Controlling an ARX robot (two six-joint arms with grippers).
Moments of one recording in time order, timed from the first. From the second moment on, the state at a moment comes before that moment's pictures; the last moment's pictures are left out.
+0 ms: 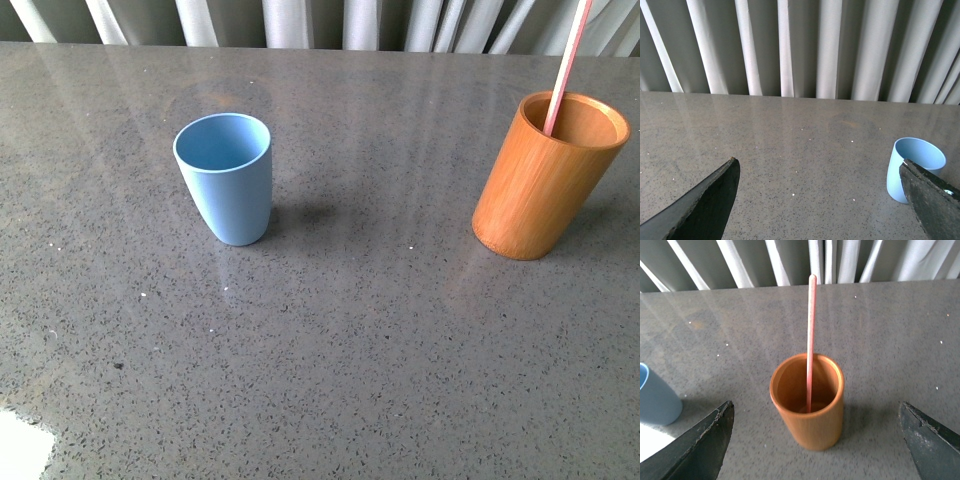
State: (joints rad) left arm 0.00 0.02 0.01 0.00 0.00 -0.01; right arm 0.08 1.15 0.47 0.40 -0.08 0.09
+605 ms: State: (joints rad) left arm 0.00 0.02 0.01 0.00 0.00 -0.01; right arm 0.12 1.68 0.90 0.46 -0.04 0.04
